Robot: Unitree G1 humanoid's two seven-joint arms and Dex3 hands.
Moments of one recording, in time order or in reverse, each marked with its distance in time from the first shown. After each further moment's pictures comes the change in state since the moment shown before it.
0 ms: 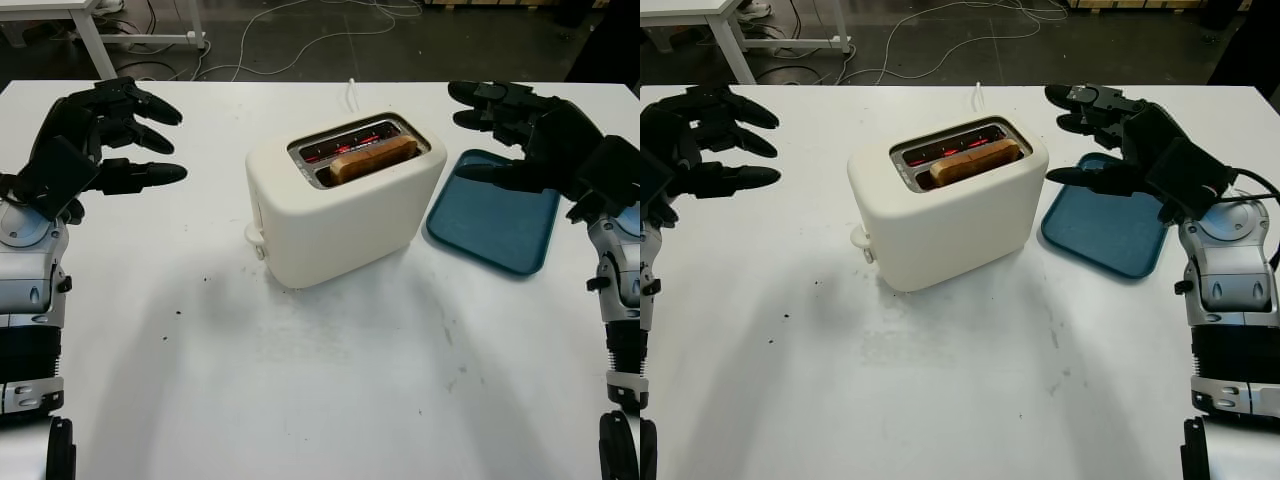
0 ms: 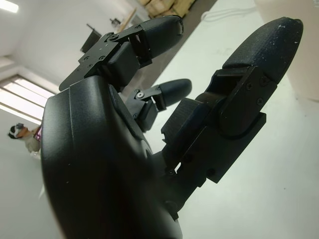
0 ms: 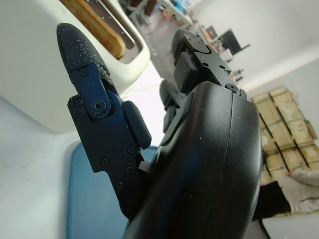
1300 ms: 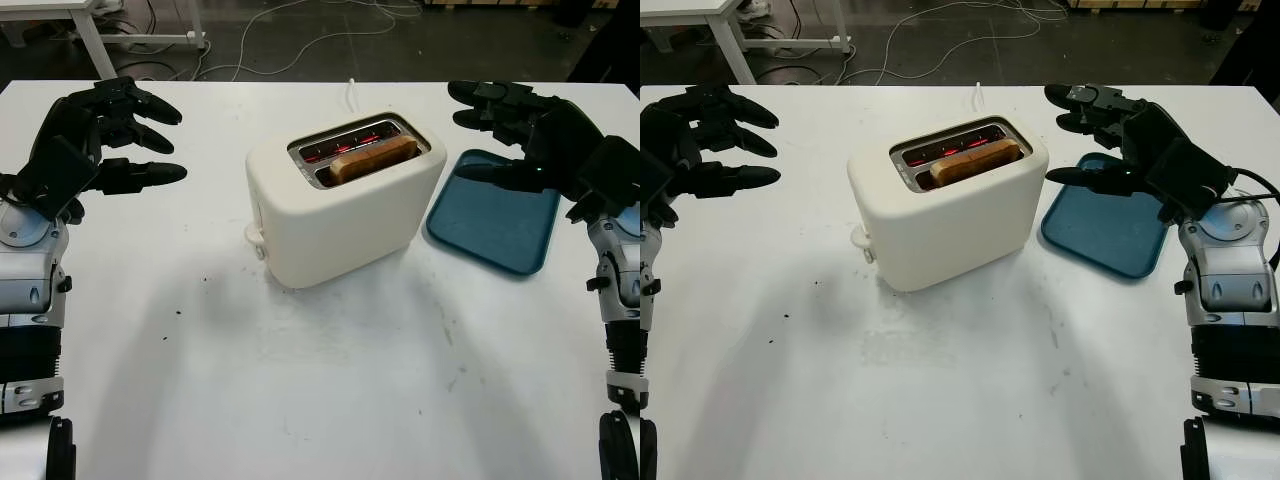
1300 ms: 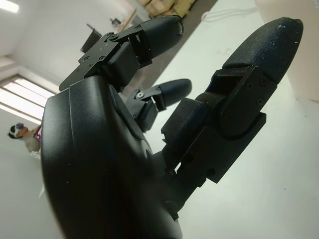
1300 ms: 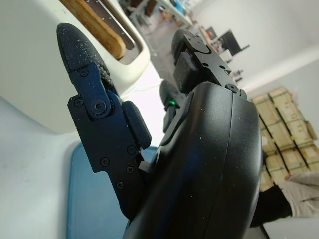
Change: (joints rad) left arm 0.000 0.000 0.000 0.000 -0.001 0.000 0.002; right arm 0.000 0.000 0.001 0.000 0.001 -0.004 0.000
